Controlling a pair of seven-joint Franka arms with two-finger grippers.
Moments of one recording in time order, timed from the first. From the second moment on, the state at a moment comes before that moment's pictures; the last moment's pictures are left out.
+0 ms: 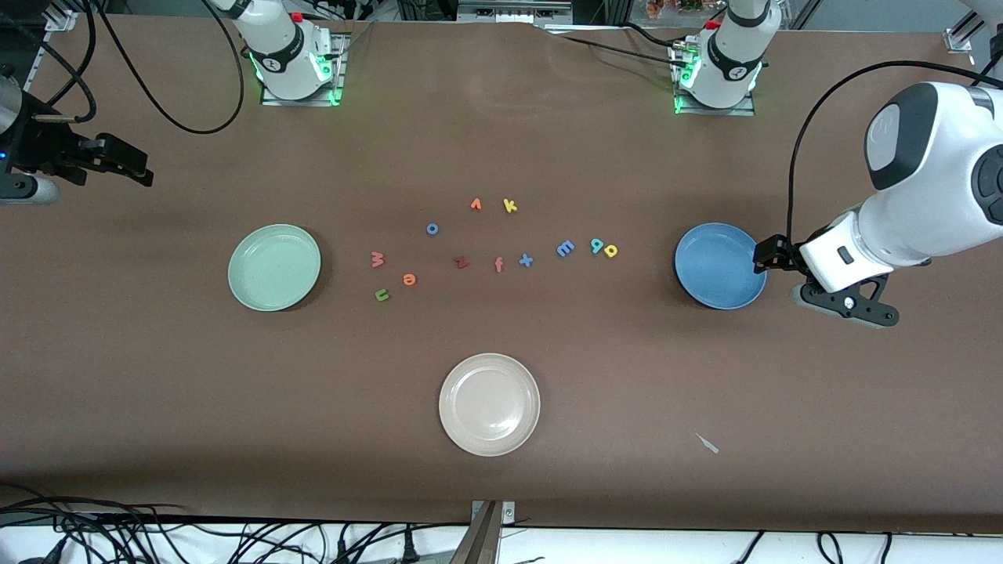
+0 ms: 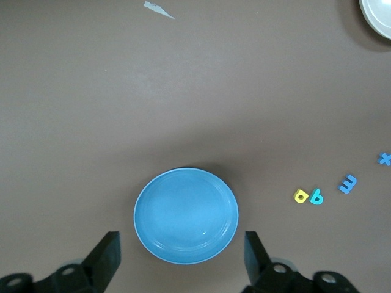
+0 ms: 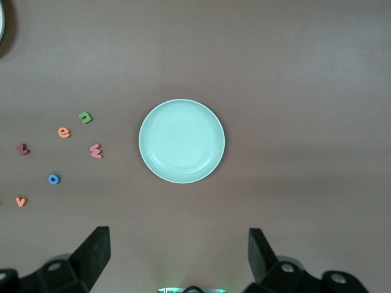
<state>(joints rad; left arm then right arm) 0.01 0.27 -0.13 -1.60 -0.02 1.77 0.16 -0.01 -0.01 0.02 -1.64 0.01 1.54 0.01</state>
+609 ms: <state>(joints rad) 0.01 0.27 -0.13 -1.59 -0.02 1.77 0.16 -0.01 -0.01 0.02 -1.64 0.01 1.54 0.01</state>
